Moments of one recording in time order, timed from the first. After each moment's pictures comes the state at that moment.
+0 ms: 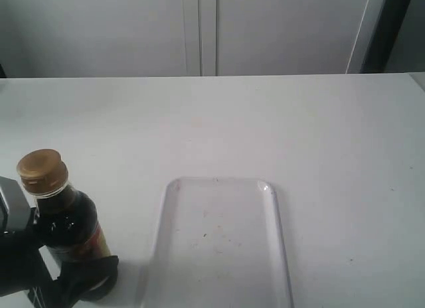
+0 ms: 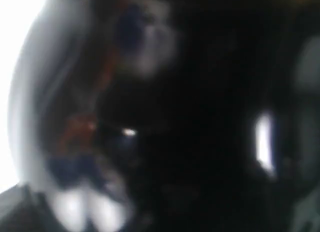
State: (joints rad) left arm -0.14 1.49 -0.10 0.94 -1.01 -0.32; right arm 0.08 0.01 -0.01 -0.01 0.33 0.00
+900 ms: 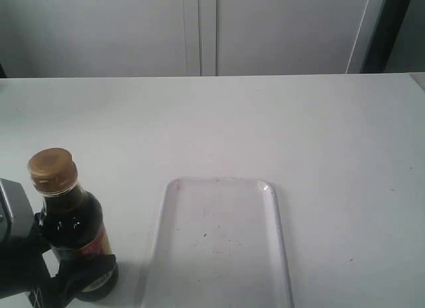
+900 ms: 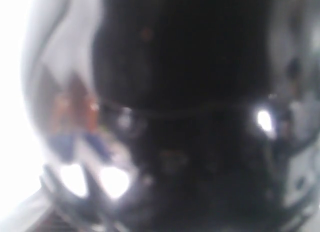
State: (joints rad) left arm -0.14 1.52 -0.11 0.95 -1.03 -0.22; right arm 0.08 0.01 -0.01 -0.01 0.33 0.02
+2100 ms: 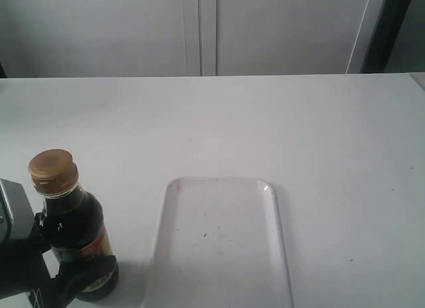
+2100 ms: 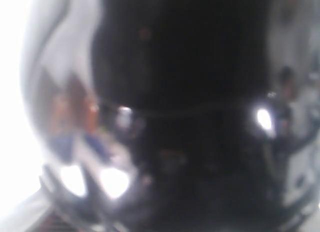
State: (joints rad) left arm -0.14 1.52 -0.11 0.96 -1.03 -0.21; right arm 0.08 0.41 -0.42 -0.03 -0.19 0.14
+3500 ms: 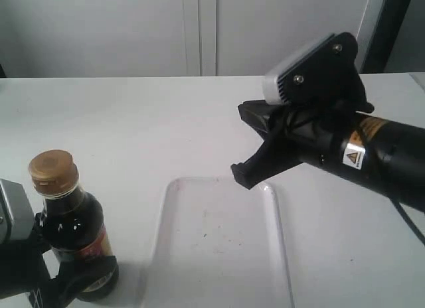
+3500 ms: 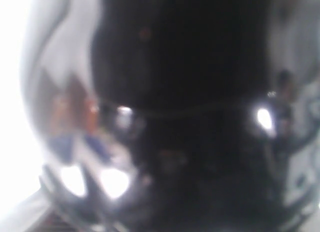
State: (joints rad) left arm -0.14 1.52 -0.11 0.96 -1.03 -0.21; right arm 0.62 1.23 -0.59 -0.22 -0.32 0.03
